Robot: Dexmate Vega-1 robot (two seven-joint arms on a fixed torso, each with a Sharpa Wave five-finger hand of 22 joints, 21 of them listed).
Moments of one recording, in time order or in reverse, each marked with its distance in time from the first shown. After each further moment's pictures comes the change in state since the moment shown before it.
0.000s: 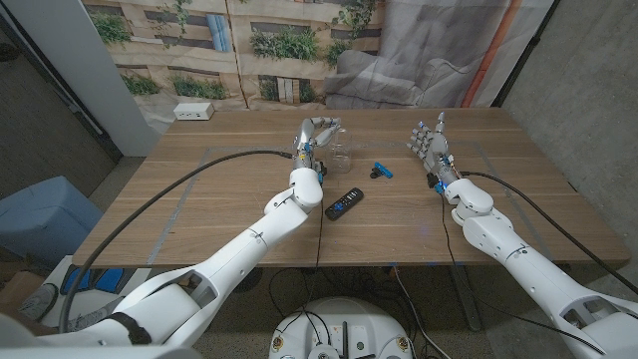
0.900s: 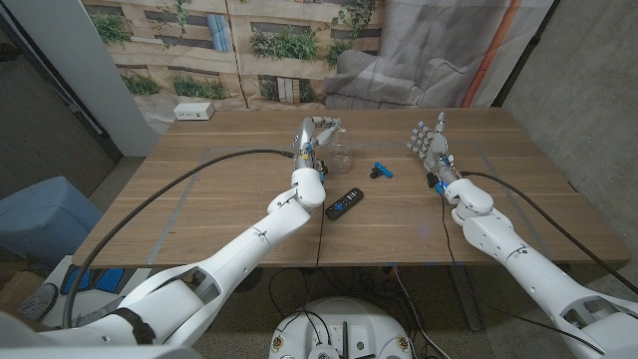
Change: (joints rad) left arm -0.017 -0.010 0.018 0.032 0.042 -0.005 0.049; left_hand 0.062 0.001 0.003 -0.004 -0.015 0.057 0.021 0.006 0.000 0.061 0.025 0.011 -0.001 0.053 -0.004 0.005 0.005 0.012 0.001 0.000 0.000; right arm 0.000 0.000 0.000 0.000 0.000 0.000 0.000; right_hand 0.000 0.000 0.000 0.000 0.000 0.000 0.000 0.000 0.000 0.000 0.000 0.000 0.000 0.000 0.000 0.000 0.000 0.000 0.000 0.000 0.000
